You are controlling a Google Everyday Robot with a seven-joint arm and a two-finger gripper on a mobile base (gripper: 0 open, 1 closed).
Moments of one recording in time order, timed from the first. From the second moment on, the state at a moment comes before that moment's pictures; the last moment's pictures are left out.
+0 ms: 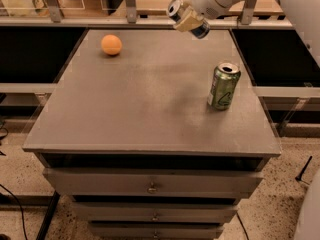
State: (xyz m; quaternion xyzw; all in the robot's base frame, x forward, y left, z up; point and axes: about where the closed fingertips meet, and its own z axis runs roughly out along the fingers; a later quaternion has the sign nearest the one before) arm 0.746 -0.078 0.978 -0.63 0.63 -0.04 0.45
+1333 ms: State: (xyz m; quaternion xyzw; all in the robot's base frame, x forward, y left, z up) arm 0.675 -0.033 0.902 -0.81 0.51 -0.14 0.25
